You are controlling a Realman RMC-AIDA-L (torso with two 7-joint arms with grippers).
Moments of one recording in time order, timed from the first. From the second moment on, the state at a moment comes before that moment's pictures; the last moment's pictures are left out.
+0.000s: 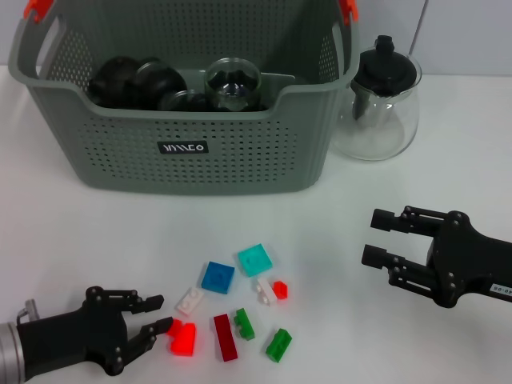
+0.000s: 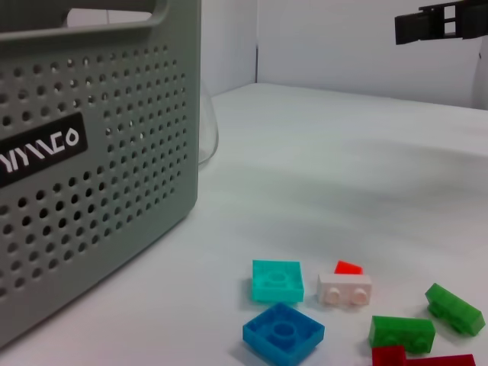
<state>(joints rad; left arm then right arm) -0.29 -2.17 0.37 0.59 2.30 1.56 -0.80 0.41 2.08 -0.67 -0.45 -1.85 -1.74 1.02</state>
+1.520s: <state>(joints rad) -0.29 -2.17 0.39 0.55 2.31 1.55 -0.80 0.41 2.07 -0.67 -0.45 -1.85 -1.74 1.02</state>
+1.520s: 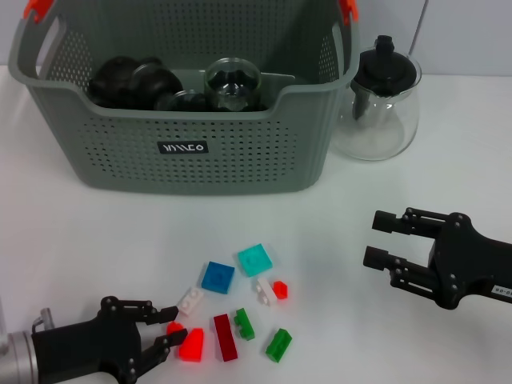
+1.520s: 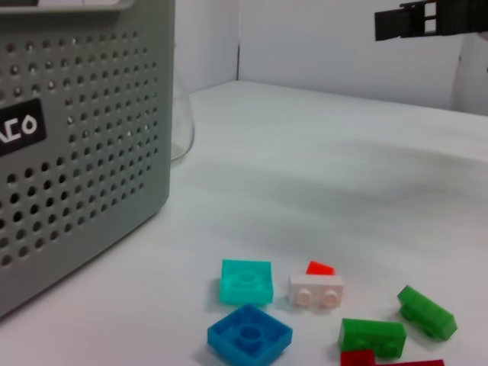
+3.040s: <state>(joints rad) -0.30 -2.17 0.38 0.59 2.30 1.51 -0.94 0.41 2.07 -0.67 -0.45 -1.85 -1.74 1.02</state>
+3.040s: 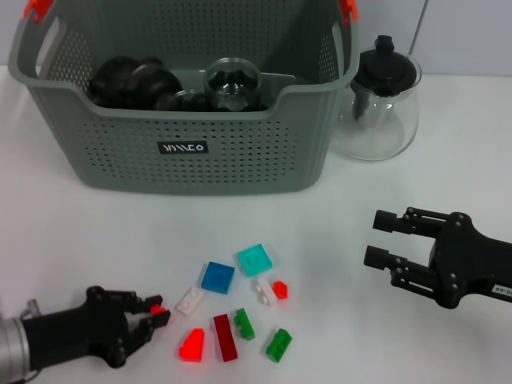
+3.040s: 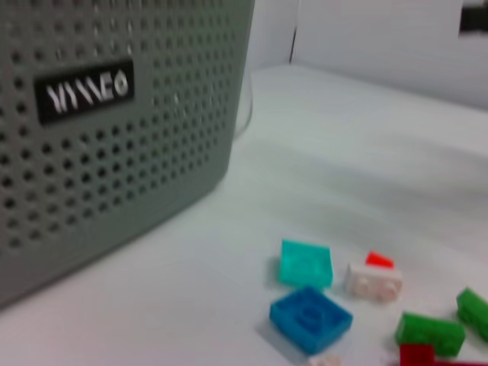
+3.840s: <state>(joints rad) -0.53 -2.02 -0.01 0.68 2.07 1.95 -1.44 0.41 2.07 -0.67 -0.45 -1.85 -1.74 1.02</state>
